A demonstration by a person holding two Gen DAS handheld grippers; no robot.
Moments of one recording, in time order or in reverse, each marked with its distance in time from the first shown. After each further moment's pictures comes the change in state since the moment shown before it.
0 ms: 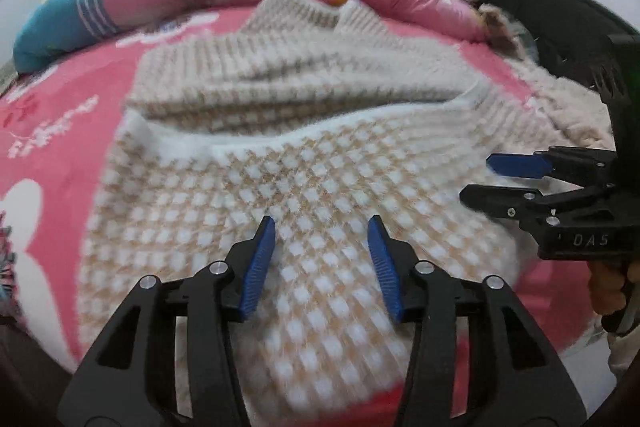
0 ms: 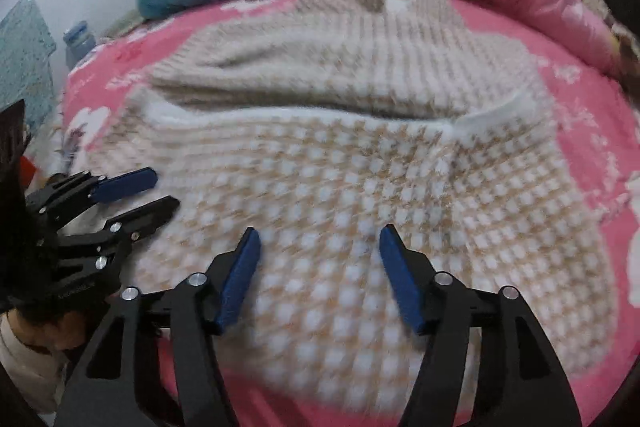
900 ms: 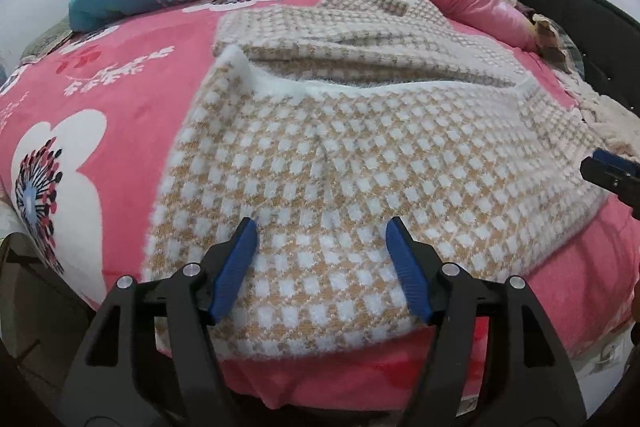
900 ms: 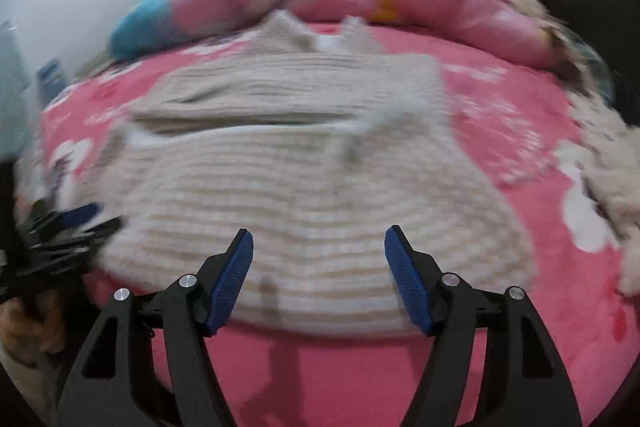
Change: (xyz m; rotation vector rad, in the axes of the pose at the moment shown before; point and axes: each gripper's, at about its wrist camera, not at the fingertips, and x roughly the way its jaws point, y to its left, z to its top) left arm -0.006 0.021 -0.034 -0.135 0.058 0.190; right arm -0.032 -0.037 -0.040 0.135 -0.111 -0.191
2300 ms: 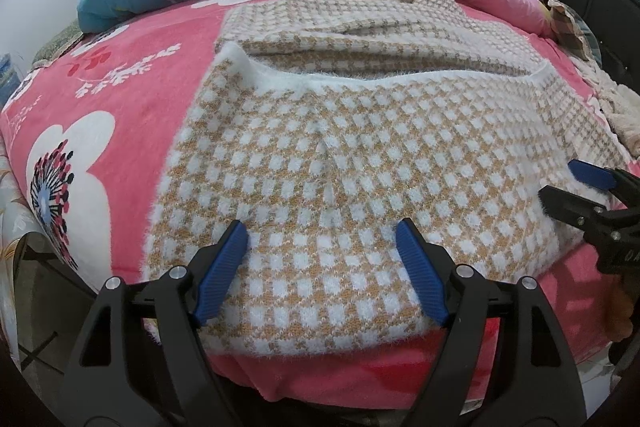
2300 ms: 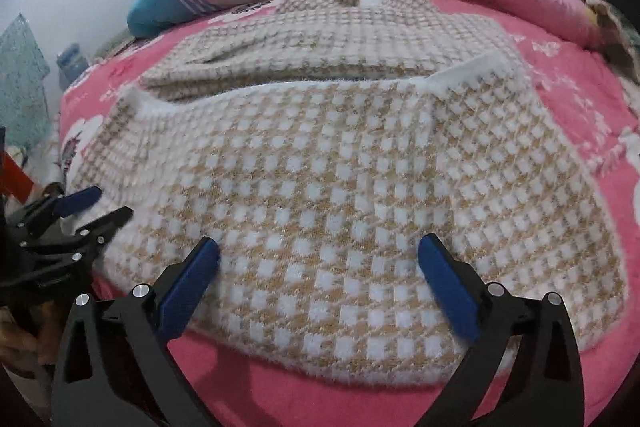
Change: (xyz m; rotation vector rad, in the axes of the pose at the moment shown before) left arm 0.013 -0.011 0.010 0.016 0.039 0.070; right arm 0.056 0.042 0.002 -0.037 0.085 0.163
